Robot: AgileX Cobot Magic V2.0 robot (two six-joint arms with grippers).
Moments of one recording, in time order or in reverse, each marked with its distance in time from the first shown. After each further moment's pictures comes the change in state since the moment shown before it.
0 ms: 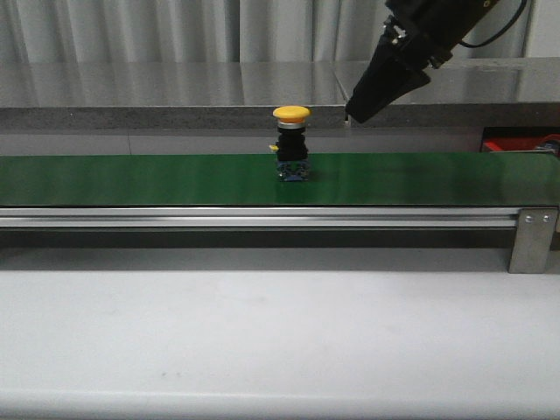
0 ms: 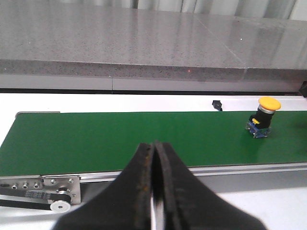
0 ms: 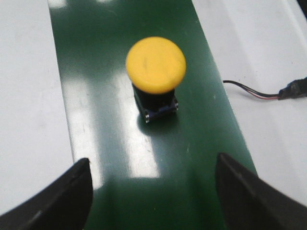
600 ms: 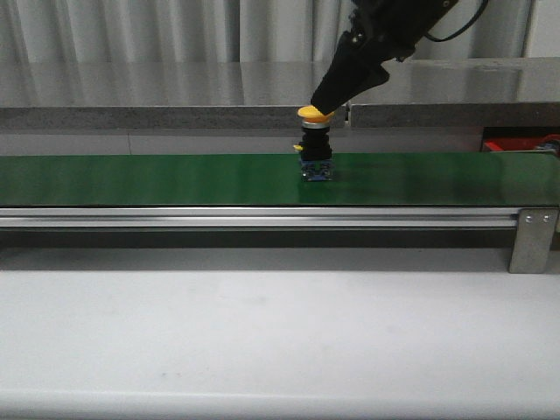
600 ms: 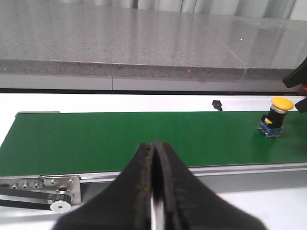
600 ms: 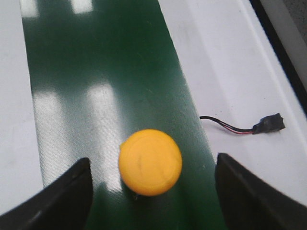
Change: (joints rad) left arm 0.000 0.000 0.000 0.000 0.000 0.000; right arm 0.062 0.000 0.000 0.013 -0.142 -0.003
